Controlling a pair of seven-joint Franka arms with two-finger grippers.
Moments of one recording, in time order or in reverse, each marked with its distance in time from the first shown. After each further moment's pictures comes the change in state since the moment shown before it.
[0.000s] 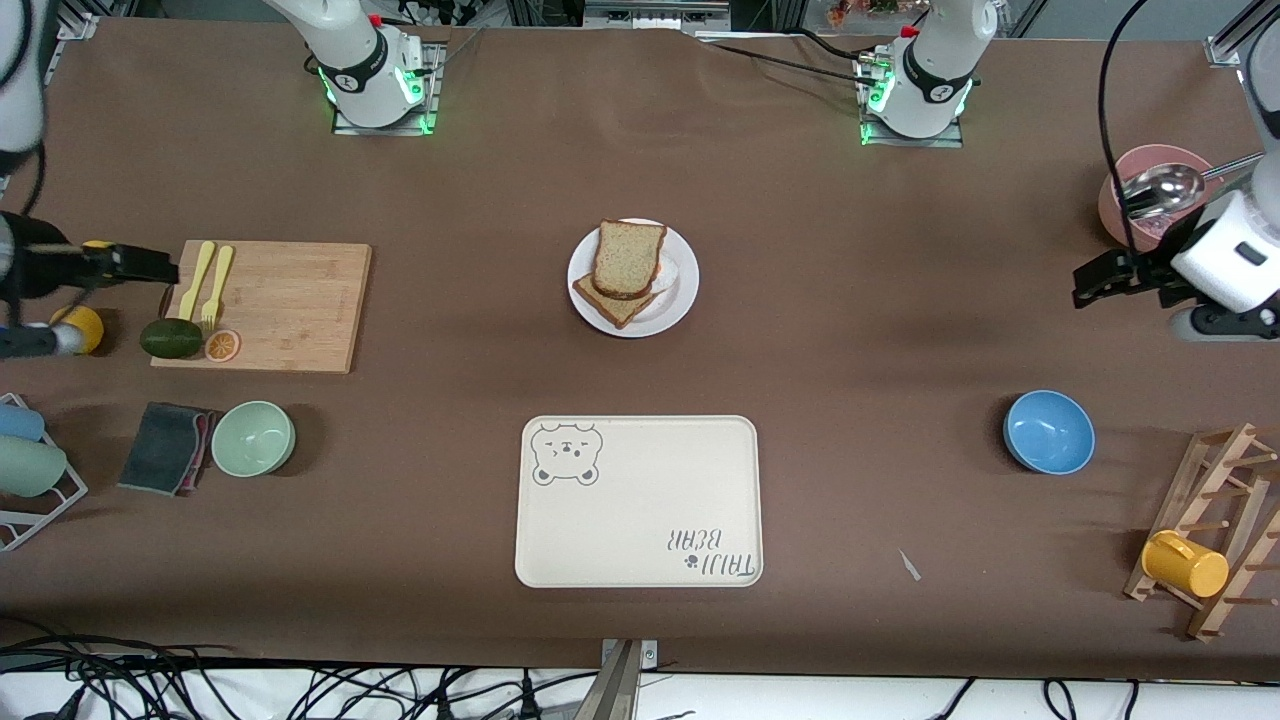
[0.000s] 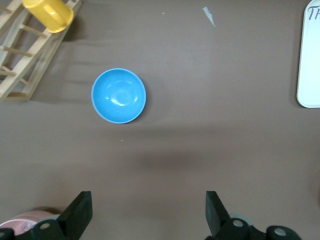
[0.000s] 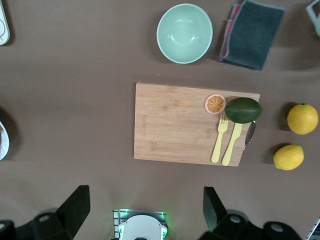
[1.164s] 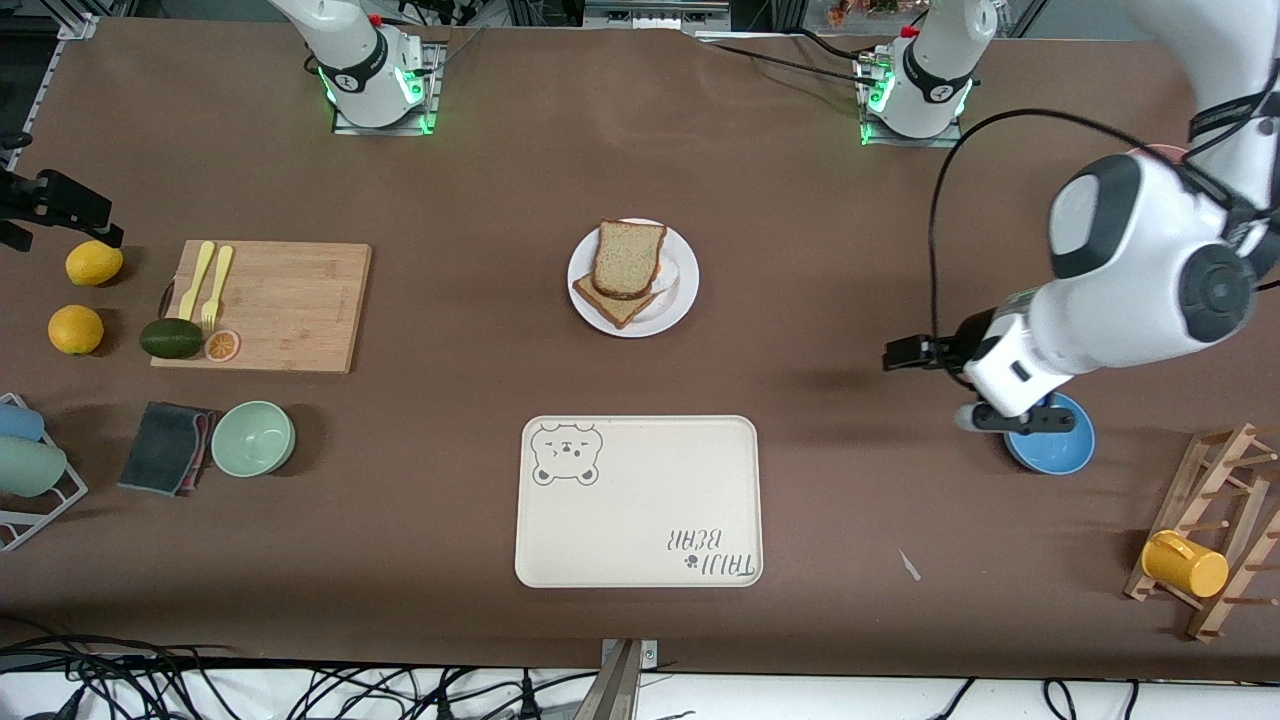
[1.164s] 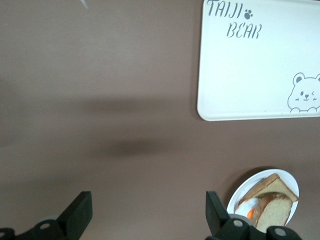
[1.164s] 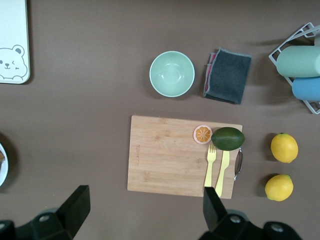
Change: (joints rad) left arm -0.196 0.294 -0.006 0.076 -0.257 0.188 -0.150; right arm -0.197 -0.313 0.209 -0.361 -0.047 0.315 -0.005
